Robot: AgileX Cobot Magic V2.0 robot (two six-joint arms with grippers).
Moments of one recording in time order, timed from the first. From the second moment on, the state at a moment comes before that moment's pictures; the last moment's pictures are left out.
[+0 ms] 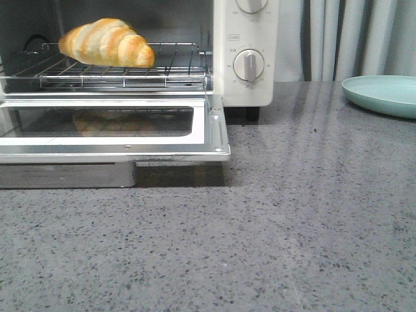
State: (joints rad) left arm -0.34 0.00 -0.43 -0.21 0.75 0.36; right arm 1.33 0.03 -0.56 -0.95 0.96 0.63
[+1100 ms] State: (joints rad) left arm -0.16 0.00 0.00 0.00 0.22 0.01; right arm 1.33 0.03 -0.56 -0.95 0.97 0.63
